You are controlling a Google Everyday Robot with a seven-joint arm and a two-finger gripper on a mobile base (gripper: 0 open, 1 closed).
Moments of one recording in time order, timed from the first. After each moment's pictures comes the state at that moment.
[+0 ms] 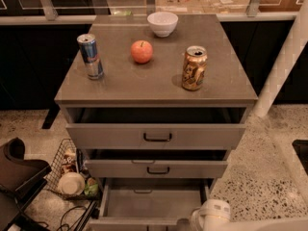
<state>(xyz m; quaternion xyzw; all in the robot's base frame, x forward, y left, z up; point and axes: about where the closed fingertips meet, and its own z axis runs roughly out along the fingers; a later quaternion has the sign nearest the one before) 0.402 -0.161 0.266 -0.77 0.62 -0.06 0.14</state>
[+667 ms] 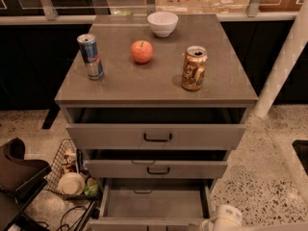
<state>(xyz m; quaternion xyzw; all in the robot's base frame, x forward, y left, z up) 0.346 -0.189 0.252 -0.74 0.67 0.01 0.09</state>
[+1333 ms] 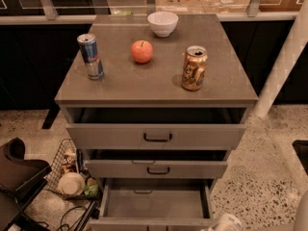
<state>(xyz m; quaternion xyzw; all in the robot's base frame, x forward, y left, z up) 0.315 -0.168 0.194 -0.72 0.68 0.09 0.11</state>
